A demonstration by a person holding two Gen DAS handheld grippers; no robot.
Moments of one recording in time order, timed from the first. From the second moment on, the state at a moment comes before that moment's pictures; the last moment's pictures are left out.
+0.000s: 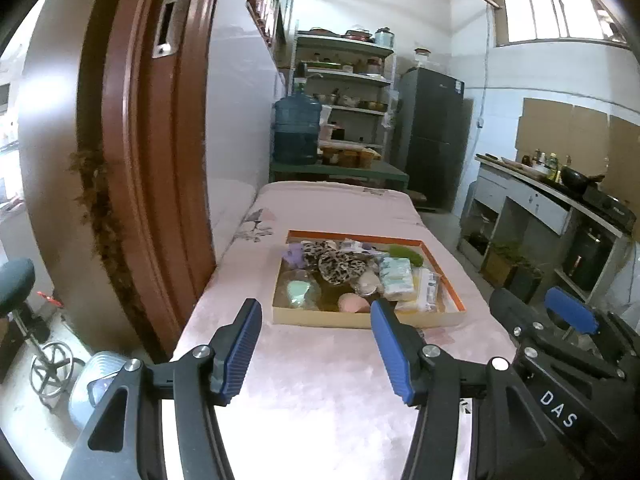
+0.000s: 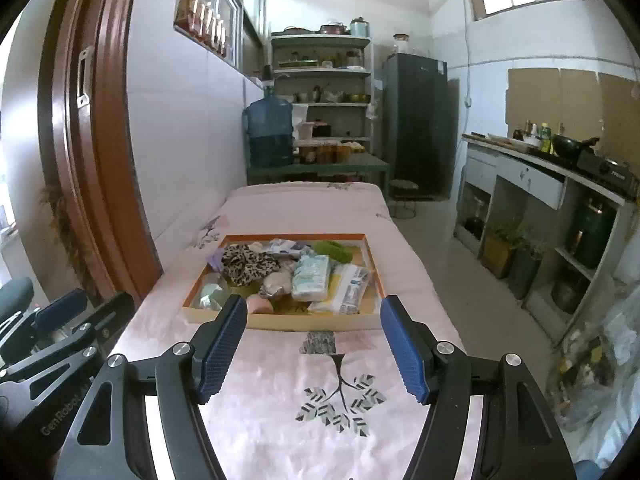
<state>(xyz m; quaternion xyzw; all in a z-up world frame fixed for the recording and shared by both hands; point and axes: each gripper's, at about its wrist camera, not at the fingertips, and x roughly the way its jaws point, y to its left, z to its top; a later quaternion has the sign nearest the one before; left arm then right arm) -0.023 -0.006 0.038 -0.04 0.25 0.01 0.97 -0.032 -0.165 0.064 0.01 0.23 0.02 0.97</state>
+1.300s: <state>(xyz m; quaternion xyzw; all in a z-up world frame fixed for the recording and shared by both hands) -0.040 -0.005 0.037 -0.04 0.25 0.02 0.97 -0.038 -0.158 0.060 0.01 0.23 0.03 0.97</state>
